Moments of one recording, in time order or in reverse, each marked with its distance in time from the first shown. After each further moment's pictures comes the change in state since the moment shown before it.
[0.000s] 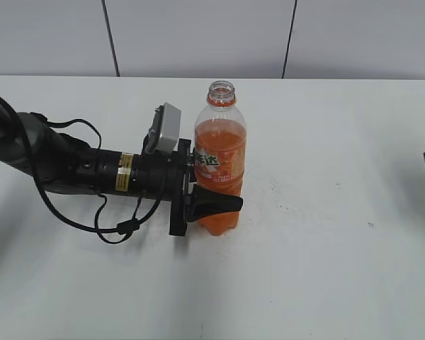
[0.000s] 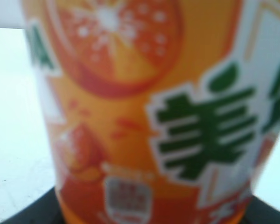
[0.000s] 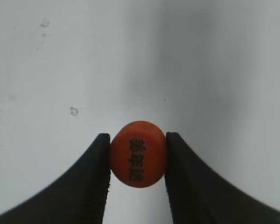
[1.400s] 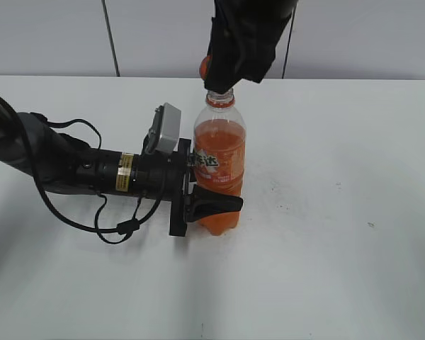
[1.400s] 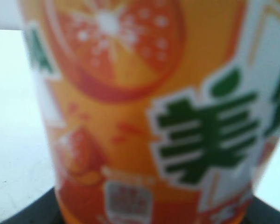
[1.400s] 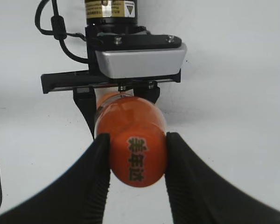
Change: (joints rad) left arm 0.000 0.000 0.000 0.001 -0.001 0.005; right arm 0.781 0.236 -0.913 -0.017 0.579 -0.691
